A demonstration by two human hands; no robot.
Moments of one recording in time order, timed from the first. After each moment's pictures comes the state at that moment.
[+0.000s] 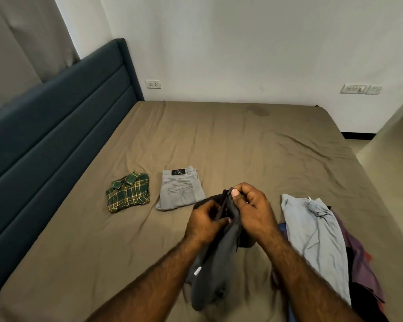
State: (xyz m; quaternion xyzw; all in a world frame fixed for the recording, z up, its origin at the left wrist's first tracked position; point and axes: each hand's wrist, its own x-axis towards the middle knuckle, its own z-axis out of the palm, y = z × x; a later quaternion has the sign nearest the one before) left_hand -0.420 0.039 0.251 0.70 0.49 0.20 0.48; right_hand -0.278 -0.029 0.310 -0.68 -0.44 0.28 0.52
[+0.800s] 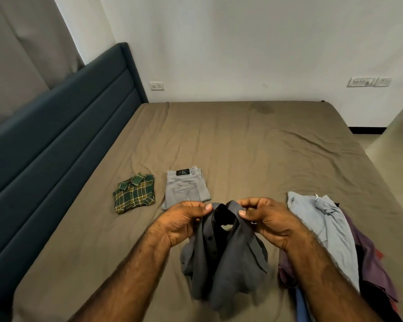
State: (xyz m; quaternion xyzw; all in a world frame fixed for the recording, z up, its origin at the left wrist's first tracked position) left_hand -0.465 0.060 0.304 0.40 0.40 0.15 0.81; right_hand -0.238 -0.048 0.303 -0.52 -0.18 0.65 0.52
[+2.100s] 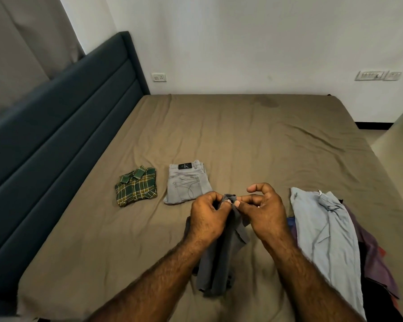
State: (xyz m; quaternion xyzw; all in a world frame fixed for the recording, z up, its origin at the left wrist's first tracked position) left_hand -0.415 0.015 0.300 0.64 0.53 0.30 0.47; right_hand -0.285 -0.049 0.318 -0.71 -0.30 0.34 0.54
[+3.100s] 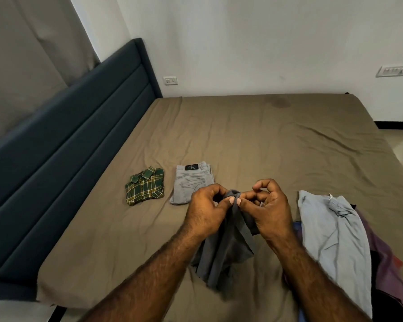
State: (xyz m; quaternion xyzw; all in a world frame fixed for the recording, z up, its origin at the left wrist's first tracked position) left_hand -0.390 0.013 0.327 0.72 0.50 0.29 0.39; right_hand -0.239 -0.060 0.320 -0.65 -0.35 0.36 0.58
